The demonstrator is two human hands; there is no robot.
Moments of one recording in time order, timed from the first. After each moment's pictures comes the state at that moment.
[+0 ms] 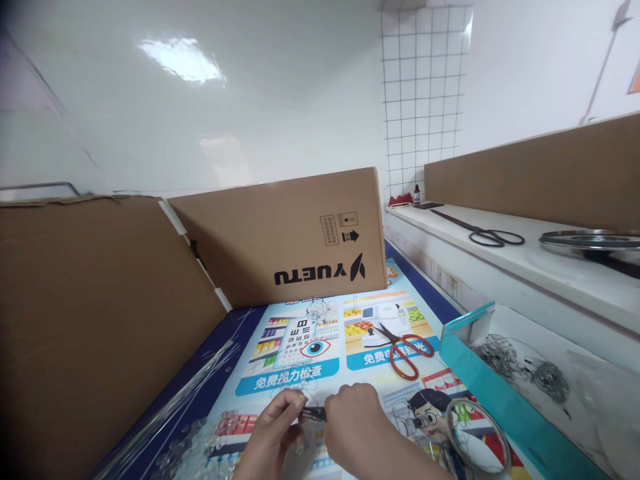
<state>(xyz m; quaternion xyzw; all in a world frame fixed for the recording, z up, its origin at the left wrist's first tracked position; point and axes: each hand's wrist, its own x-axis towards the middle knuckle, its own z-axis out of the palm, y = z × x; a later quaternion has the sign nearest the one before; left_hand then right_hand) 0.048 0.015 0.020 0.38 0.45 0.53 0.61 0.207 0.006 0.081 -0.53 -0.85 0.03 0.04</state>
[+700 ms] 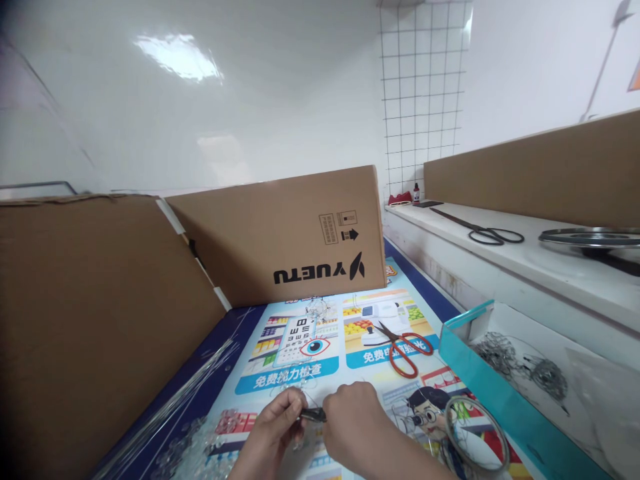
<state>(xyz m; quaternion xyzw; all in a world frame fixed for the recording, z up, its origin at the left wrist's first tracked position) 0.043 0.016 0.020 0.42 0.39 0.49 0.65 0.210 0.006 0.079 -0.52 -0.85 0.04 0.05</state>
